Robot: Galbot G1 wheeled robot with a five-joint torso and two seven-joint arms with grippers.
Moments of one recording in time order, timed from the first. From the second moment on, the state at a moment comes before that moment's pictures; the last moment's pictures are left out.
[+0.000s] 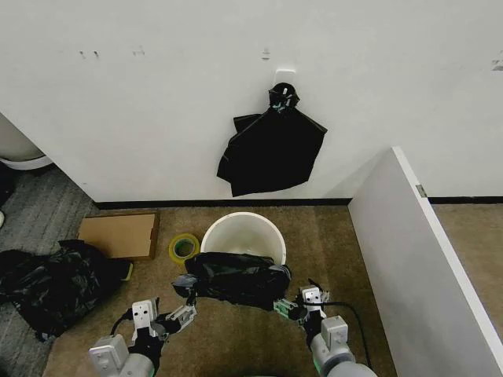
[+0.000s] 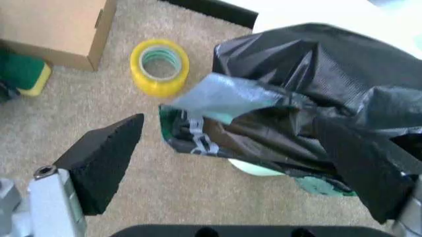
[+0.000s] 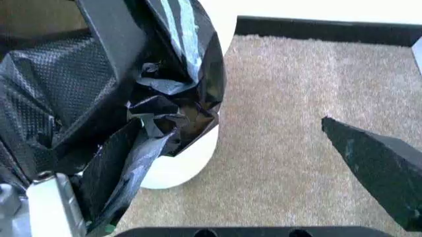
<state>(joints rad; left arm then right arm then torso) 1.74 -0.92 -0.36 -2.42 -0.82 0.17 -0.58 -1.43 1.11 0.05 2.12 0.32 -0.26 0.41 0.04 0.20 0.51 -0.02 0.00</state>
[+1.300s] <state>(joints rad) 1.74 -0.92 -0.36 -2.47 -0.78 0.17 -0.58 -1.51 1.12 0.21 2.25 0.74 -0.23 0.43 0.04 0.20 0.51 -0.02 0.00</state>
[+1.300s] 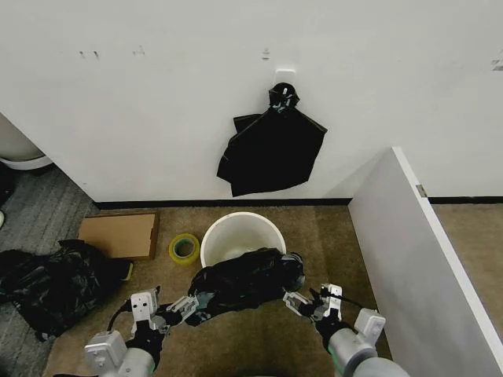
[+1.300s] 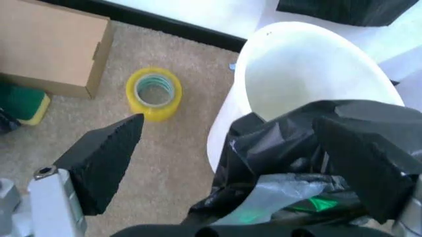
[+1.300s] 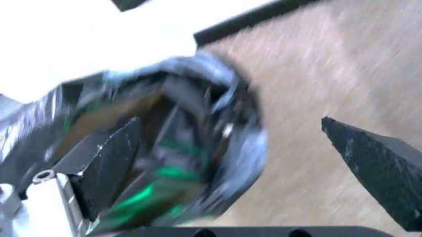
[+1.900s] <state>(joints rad) 1.85 -1.13 -0.39 -2.39 -0.41 -0.11 -0.41 -1.24 0.74 0.25 2.29 0.73 -0.34 0.06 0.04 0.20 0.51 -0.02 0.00</state>
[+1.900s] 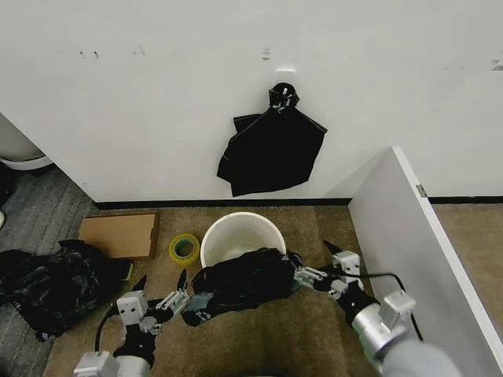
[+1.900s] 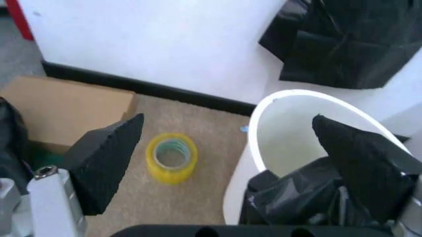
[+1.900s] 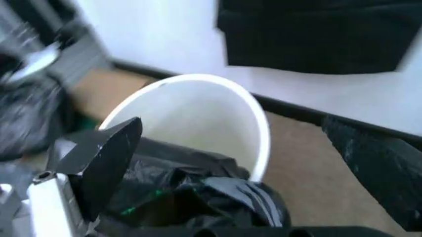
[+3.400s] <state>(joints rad) 1.98 -1.24 -0.44 -2.31 -0.23 -0.31 -0.37 -0.11 1.03 -0.58 1.36 0.50 -0.35 -0.46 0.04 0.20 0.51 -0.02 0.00</state>
